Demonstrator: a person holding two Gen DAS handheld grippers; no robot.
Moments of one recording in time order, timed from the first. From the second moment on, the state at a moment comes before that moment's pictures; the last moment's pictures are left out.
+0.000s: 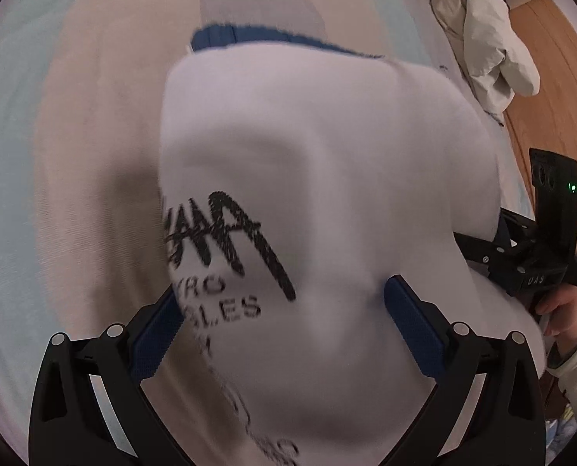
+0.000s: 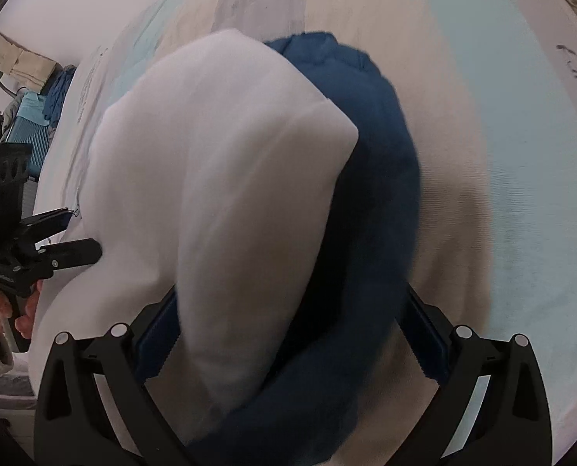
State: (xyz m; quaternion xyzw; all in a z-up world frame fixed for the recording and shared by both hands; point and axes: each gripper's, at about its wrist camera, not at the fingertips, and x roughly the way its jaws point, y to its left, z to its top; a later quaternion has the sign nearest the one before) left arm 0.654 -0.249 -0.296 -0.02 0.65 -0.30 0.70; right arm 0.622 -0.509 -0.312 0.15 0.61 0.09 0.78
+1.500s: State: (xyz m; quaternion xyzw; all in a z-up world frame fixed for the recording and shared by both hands) left arm 0.587 -0.182 -0.169 0.00 0.54 -0.34 0.77; right arm 0.567 -0.411 -0.207 0.15 0.54 0.13 0.81
